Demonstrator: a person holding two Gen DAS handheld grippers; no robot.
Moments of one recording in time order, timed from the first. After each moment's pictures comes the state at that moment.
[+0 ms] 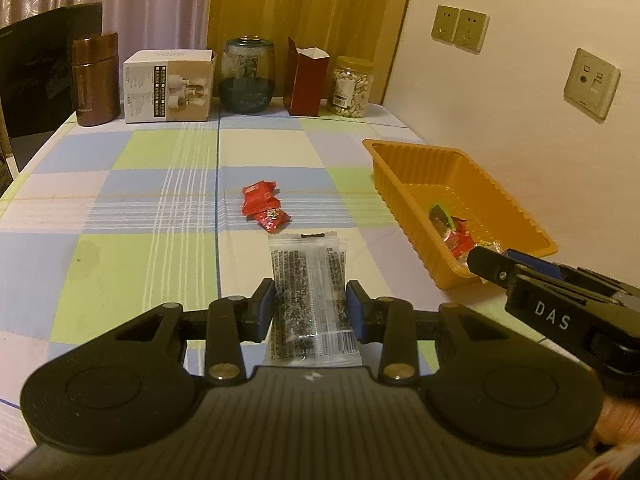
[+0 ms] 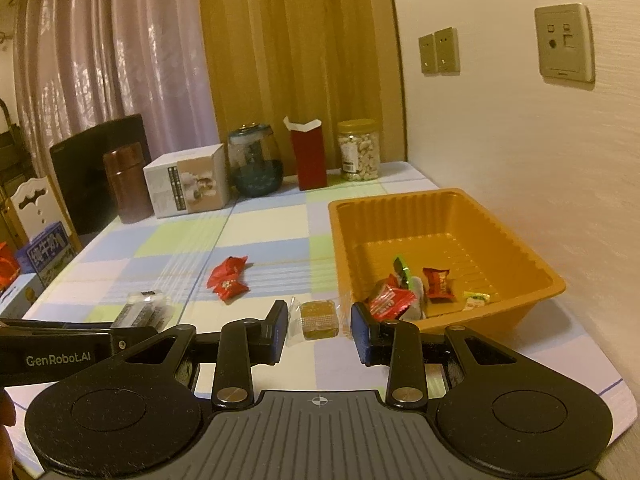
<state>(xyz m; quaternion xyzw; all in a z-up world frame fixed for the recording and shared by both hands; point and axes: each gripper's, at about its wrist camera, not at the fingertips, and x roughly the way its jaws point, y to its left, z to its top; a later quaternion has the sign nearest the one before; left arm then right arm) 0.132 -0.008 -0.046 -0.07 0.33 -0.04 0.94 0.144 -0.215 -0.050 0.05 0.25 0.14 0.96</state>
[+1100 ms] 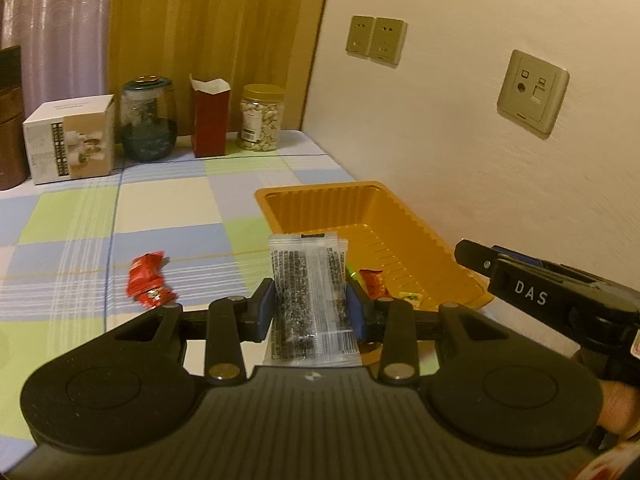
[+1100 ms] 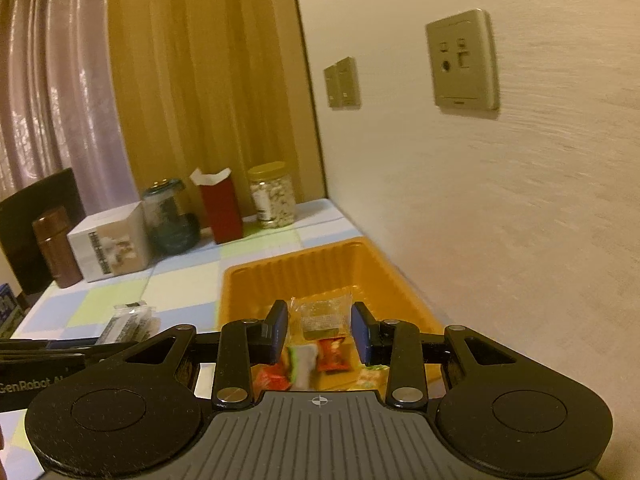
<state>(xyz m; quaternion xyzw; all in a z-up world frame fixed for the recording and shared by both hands) 0.201 -0.091 -0.016 -0.05 0.30 -0.14 0.94 0.195 -0.303 -0.020 0.09 0.22 0.05 0.97</state>
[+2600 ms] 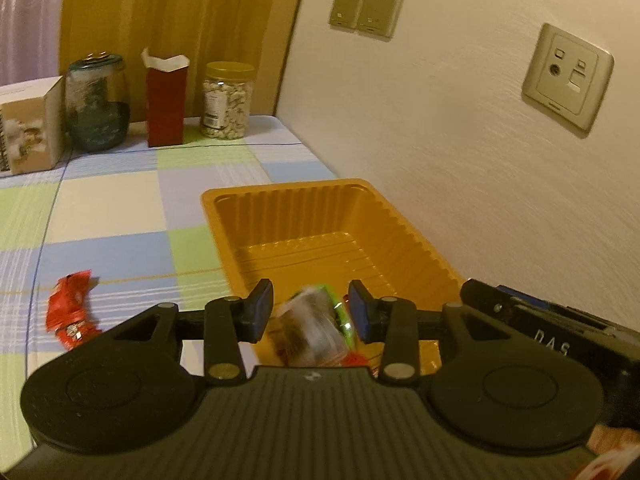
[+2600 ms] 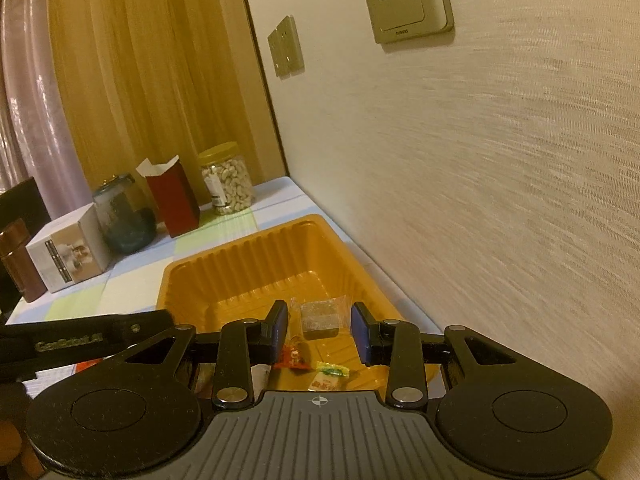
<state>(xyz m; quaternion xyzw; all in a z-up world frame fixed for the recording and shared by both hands) 0.283 -0.127 -0.051 -0.06 0.32 -0.16 0.93 0.248 -0.341 -0.051 0.12 0.26 0.02 0.96</state>
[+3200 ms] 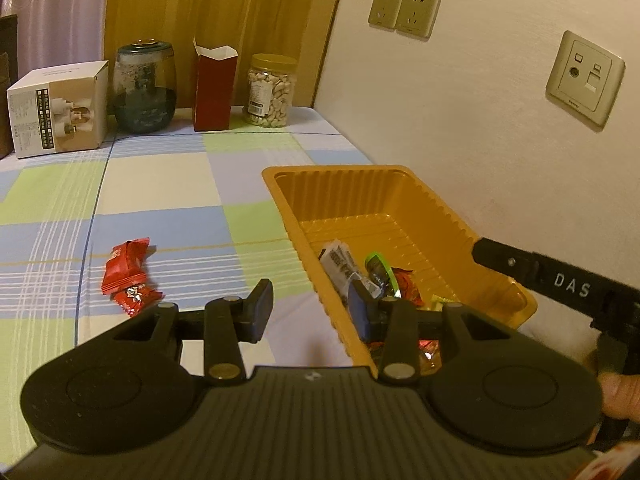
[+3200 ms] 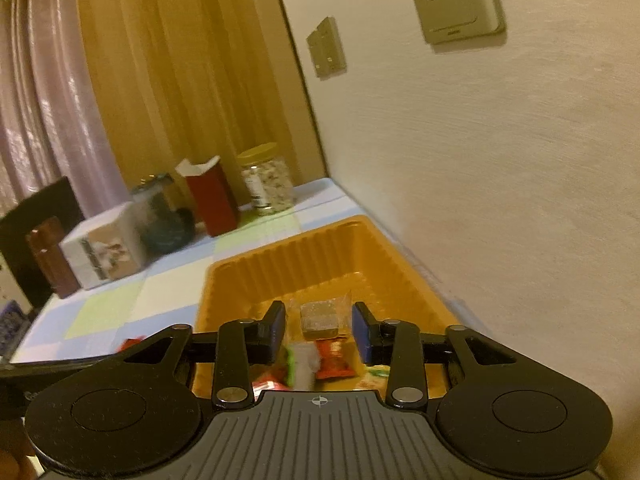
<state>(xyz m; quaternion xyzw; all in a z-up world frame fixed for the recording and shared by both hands) 0.254 -0.088 -0.057 -0.06 0.33 -0.13 0.93 0.248 -0.327 -0.050 0.14 0.25 0.08 0.96</state>
